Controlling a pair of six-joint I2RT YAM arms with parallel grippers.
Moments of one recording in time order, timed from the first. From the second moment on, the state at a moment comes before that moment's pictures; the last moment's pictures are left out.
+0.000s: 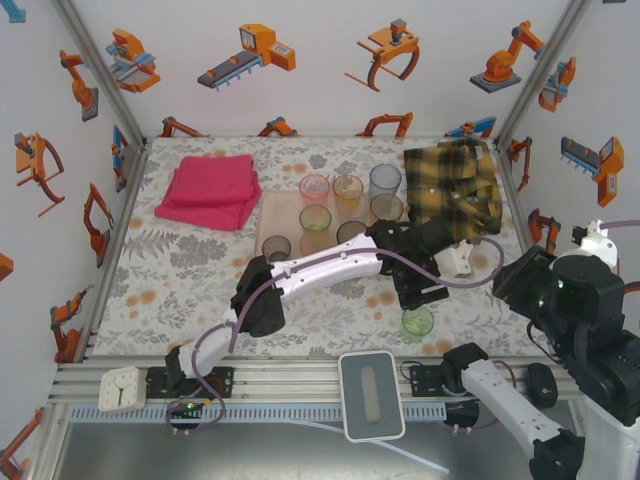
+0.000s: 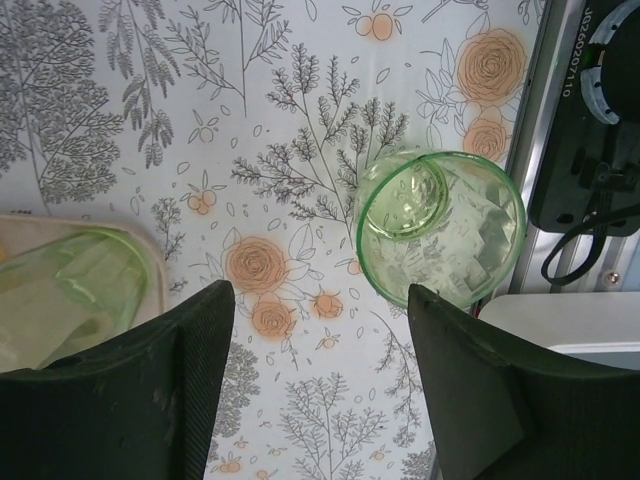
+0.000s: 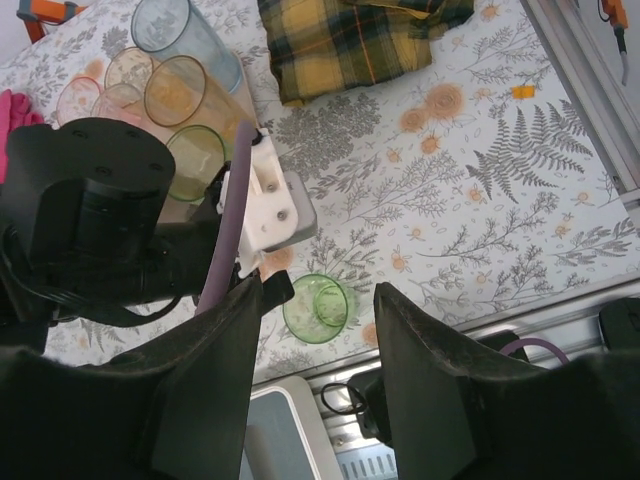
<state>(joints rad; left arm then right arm) -1.29 2.38 2.38 -1.05 0.16 0.23 0.37 0.65 1.57 -1.50 0.39 0.61</state>
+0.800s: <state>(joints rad) -1.33 2.47 2.40 -1.05 0.12 0.23 0.37 0.59 1.53 -1.52 0.41 0.61</state>
